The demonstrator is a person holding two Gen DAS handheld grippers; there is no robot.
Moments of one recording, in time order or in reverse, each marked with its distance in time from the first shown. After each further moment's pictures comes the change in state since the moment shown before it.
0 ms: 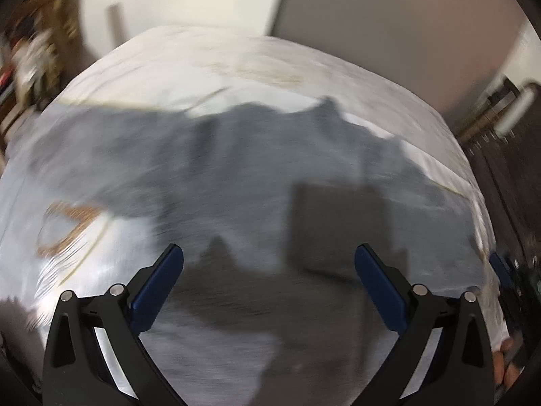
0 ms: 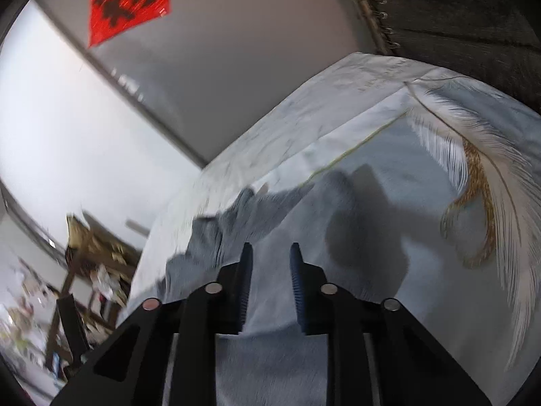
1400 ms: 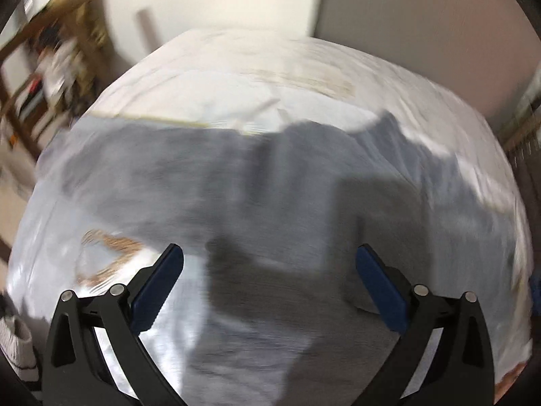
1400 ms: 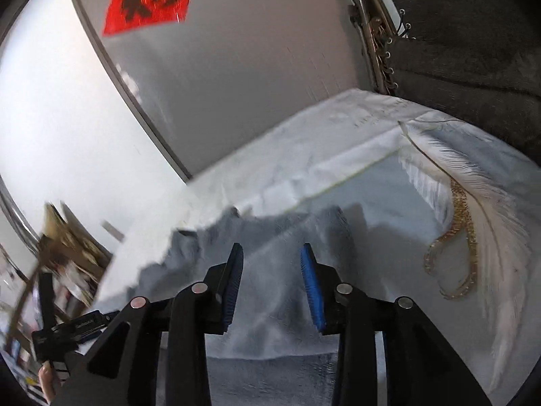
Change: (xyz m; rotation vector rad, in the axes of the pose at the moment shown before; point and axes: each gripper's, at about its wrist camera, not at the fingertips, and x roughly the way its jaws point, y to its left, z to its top) left arm -0.021 0.062 0.014 -0.119 0.045 0.212; right arm -0.001 0.012 -0.016 -0.133 -0.140 -0.077
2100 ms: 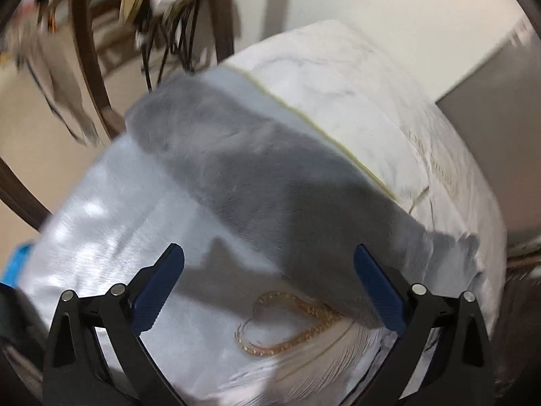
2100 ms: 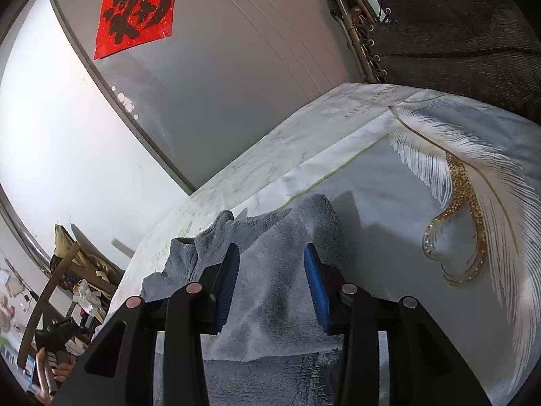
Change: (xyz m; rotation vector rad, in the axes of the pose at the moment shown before) left arm 0.016 0.225 0.059 -0.411 0.115 -0.068; right arm 0.011 -0.025 -0.015 0.077 -0.026 0.030
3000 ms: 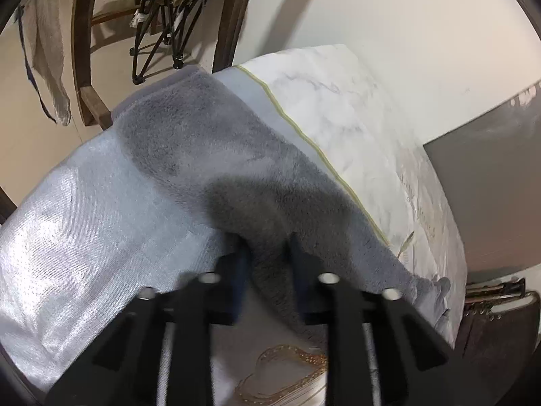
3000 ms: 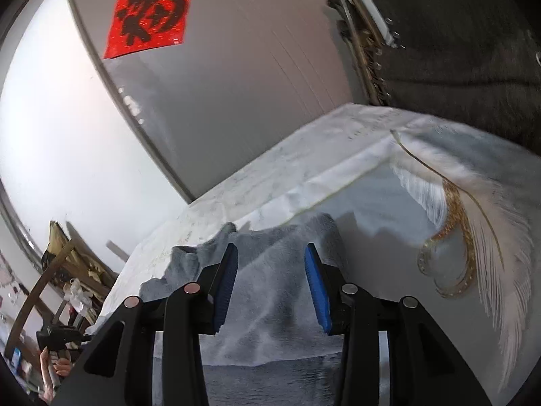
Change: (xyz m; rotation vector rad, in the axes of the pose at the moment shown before) left arm 0.023 0.028 0.020 -0.091 -0.062 -0.152; right arm -0.013 0.021 0.003 -0.066 -0.056 -0.016
